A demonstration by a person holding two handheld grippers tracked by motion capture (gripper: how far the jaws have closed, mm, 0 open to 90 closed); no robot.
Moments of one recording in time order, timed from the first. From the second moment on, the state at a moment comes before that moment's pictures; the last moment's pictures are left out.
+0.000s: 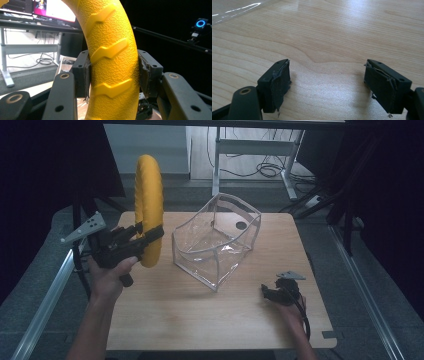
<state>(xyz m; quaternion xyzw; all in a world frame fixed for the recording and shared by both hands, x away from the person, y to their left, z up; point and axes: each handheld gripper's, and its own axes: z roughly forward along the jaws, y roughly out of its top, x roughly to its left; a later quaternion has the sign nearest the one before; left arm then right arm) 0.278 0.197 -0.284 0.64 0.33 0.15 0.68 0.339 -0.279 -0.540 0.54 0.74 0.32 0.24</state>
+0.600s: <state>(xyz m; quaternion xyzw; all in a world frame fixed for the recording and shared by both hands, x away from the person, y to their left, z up) 0.302 0.161 -0.255 0.63 0.31 0.14 0.70 0.339 -0.279 -0.540 0.54 0.74 0.32 0.23</state>
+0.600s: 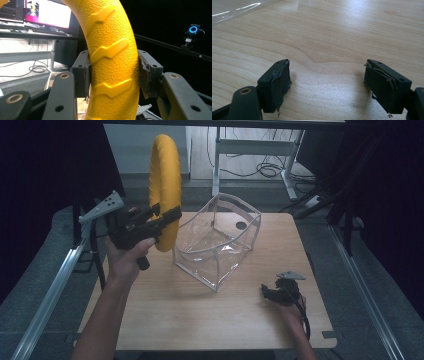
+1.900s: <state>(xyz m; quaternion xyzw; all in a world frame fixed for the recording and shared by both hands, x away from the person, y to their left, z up) 0.344 0.092 -0.247 0.65 0.28 0.10 0.70 0.339 -0.279 -0.540 0.54 0.74 0.32 0.24</state>
